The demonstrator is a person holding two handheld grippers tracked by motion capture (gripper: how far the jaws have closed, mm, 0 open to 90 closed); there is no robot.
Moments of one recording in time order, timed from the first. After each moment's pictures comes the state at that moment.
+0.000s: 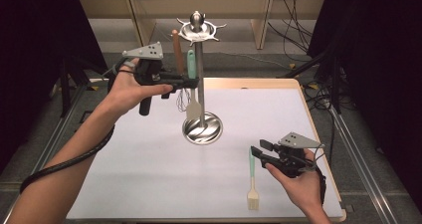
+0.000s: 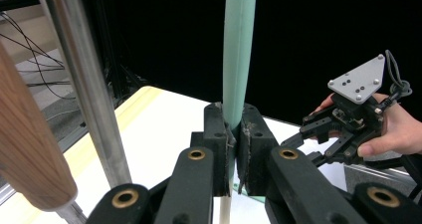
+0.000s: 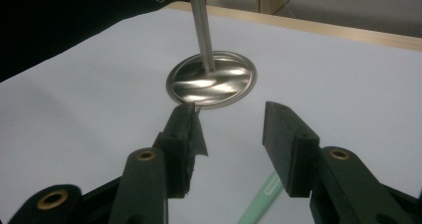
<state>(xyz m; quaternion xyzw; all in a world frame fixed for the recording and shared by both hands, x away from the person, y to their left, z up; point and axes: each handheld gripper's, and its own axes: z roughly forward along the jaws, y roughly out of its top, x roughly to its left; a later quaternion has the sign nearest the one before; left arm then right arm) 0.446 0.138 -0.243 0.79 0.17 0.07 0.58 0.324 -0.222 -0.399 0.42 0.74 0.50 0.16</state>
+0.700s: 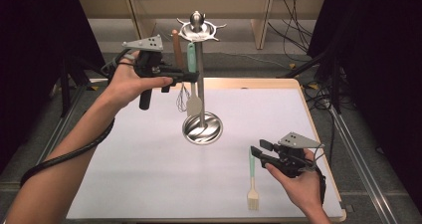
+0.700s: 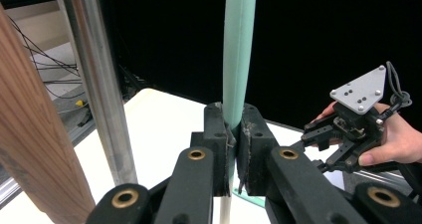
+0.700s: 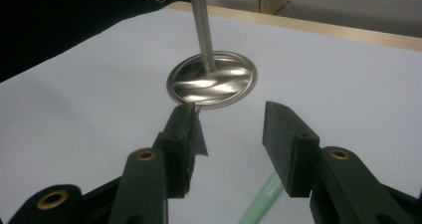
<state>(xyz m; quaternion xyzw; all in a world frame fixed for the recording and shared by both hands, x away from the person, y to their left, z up) 0.456 0.138 -0.235 0.79 0.18 0.06 0.58 0.324 -0.222 -0.398 0.42 0.74 0.49 0.15</state>
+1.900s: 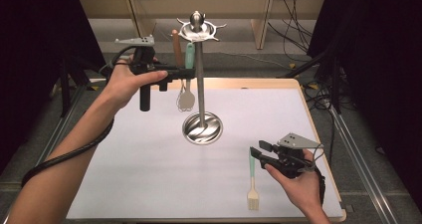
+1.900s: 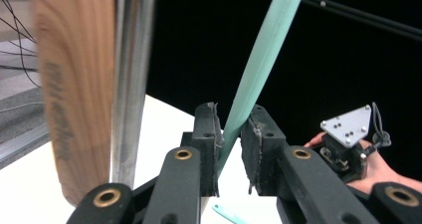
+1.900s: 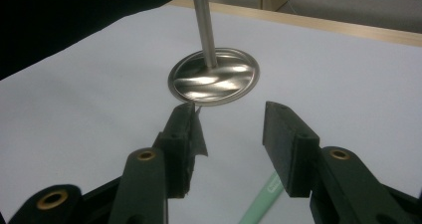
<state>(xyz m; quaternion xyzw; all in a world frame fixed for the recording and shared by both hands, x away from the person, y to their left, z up) 0.468 0.153 -0.246 0.74 0.24 0.00 0.63 0.326 -0.223 -0.401 0.41 0.75 0.49 0.17</state>
